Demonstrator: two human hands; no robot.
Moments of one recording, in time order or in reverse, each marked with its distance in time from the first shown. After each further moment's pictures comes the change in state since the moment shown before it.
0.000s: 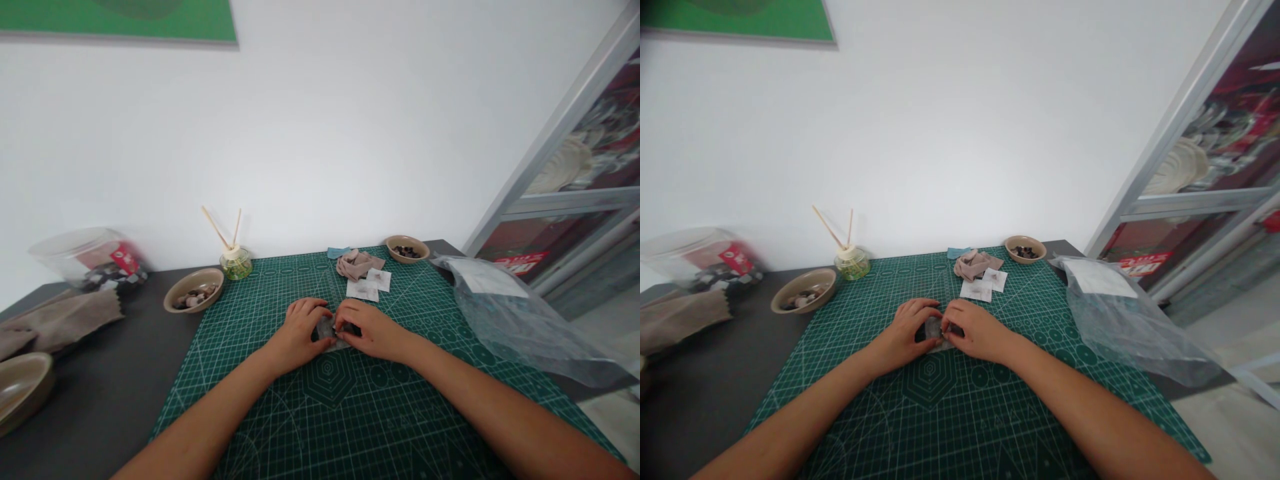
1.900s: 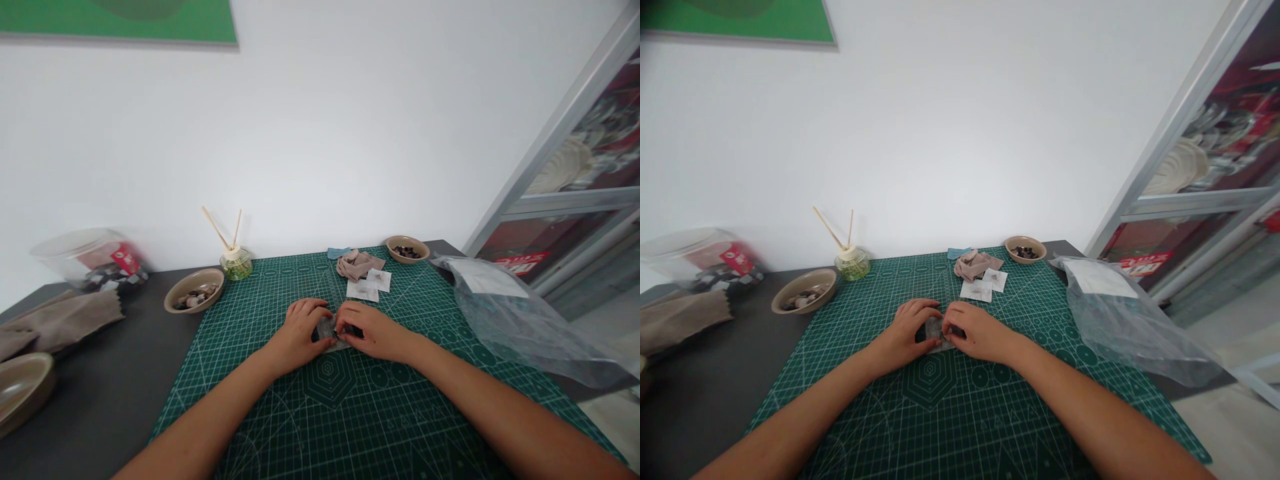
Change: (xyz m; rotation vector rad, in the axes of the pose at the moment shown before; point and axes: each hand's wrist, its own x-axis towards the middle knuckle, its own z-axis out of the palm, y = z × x) left_hand 0.000 0.000 -0.001 0.001 -0.011 -0.013; right_hand -0.001 0.004 0.000 0.023 -0.029 -0.027
